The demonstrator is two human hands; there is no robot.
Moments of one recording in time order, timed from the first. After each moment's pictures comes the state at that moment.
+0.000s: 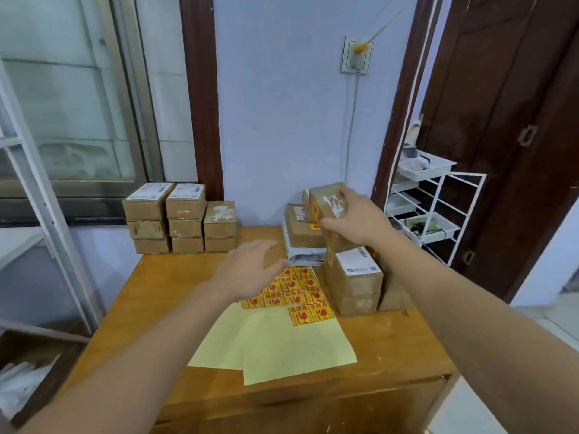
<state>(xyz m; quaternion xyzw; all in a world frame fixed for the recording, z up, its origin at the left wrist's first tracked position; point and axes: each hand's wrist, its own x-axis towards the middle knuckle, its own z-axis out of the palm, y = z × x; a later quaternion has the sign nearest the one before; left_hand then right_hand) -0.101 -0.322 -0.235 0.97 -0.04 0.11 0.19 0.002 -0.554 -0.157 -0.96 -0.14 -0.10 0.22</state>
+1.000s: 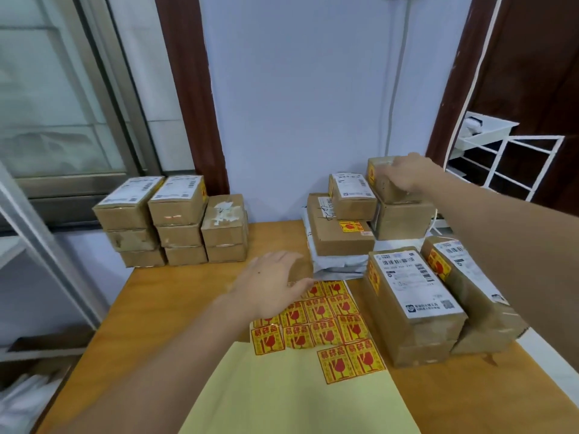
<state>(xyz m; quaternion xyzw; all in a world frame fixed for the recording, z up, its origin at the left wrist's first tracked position) 0.013 -0.303 -0.279 0.99 -0.06 0.03 0.11 0.245 -0.566 -0.167 -0.99 -0.04 -0.06 0.12</state>
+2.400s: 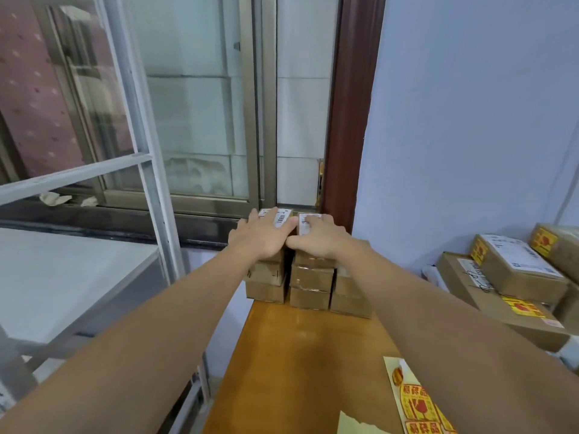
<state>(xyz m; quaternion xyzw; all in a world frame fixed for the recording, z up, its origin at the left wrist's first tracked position) 0.052 -0.020 -0.205 0.94 0.27 0.11 0.17 0.119 -0.155 -0.192 -0.94 -0.29 0.07 0.18</state>
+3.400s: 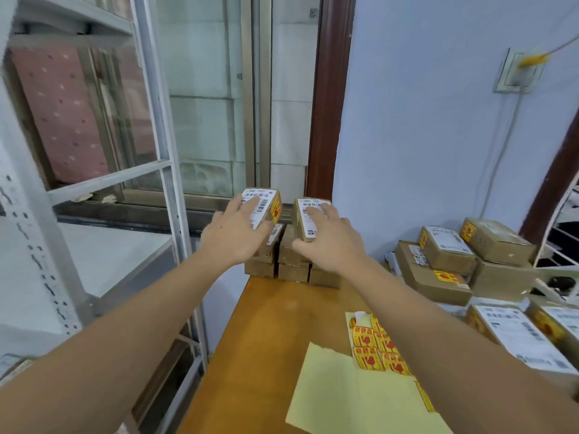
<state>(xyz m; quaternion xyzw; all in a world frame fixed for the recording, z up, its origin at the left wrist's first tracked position) -0.104 -0.085 -0.157 0.94 0.22 0.23 0.12 -0.002 -0.264 -0.163 -0.91 -0.33 -0.15 0.19</state>
